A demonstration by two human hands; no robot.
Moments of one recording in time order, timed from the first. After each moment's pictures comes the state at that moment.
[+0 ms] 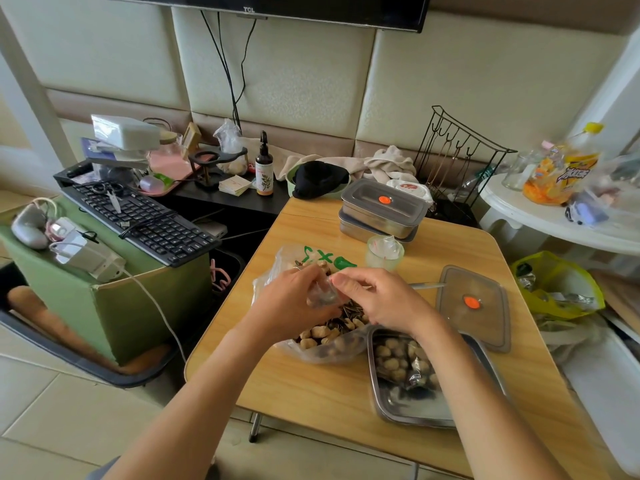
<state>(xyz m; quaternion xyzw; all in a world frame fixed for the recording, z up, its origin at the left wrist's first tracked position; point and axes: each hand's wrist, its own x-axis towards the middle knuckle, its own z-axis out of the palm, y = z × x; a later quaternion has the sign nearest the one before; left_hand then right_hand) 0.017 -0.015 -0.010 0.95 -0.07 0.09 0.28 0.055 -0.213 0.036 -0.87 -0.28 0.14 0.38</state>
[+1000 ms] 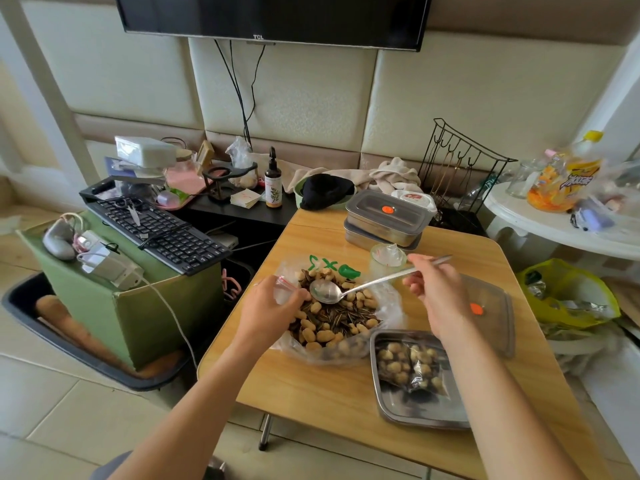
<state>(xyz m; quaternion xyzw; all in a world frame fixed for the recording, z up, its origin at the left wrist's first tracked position) -0.010 -0.003 -0.013 0.86 0.18 0.12 0.45 0.080 -0.254 0.024 -0.71 0.11 -0.01 0.70</state>
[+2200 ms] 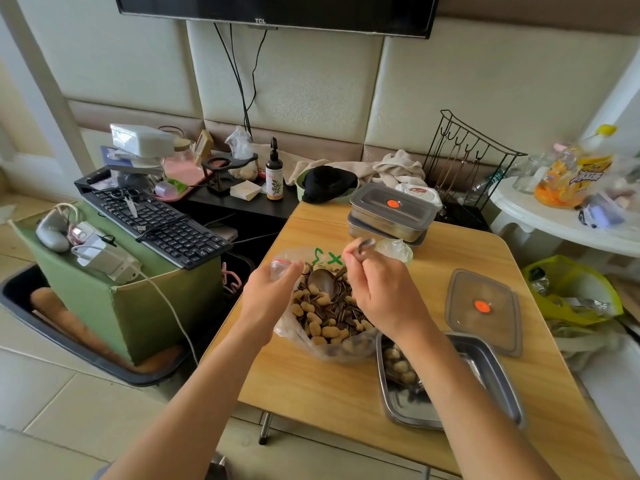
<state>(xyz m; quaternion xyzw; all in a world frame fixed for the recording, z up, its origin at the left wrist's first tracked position) 0.007 0.001 -0.006 0.71 0.22 0.12 0.66 0.051 -0.185 0.030 -0.81 -0.40 -0.26 0.34</state>
